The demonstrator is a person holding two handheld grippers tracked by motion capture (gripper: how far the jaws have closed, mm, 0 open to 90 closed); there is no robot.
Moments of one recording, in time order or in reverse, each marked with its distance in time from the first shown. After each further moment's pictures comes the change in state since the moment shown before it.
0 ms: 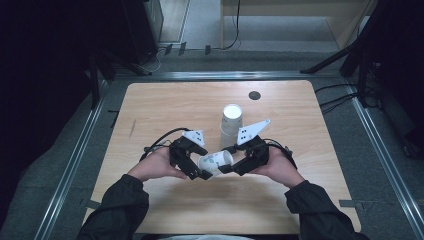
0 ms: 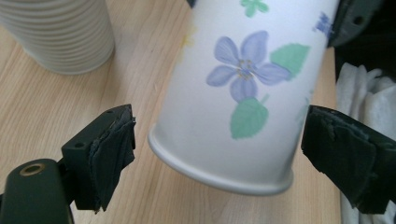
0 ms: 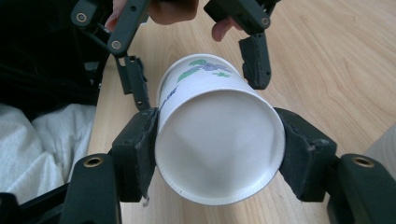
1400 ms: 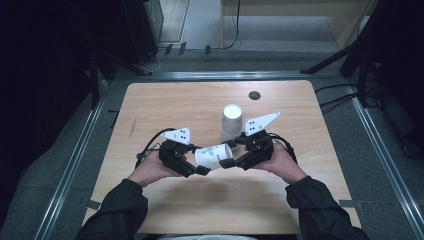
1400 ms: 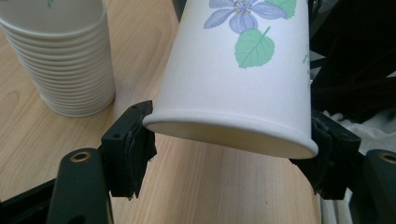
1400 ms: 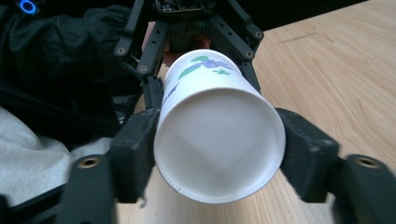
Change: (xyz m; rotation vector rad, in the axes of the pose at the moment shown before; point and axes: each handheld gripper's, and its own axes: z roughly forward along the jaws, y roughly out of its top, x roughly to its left) left arm -0.007 -0.018 -0.021 -0.252 -0.025 -0.010; right arm -0.004 0.010 -0.016 -0.143 0.095 0.021
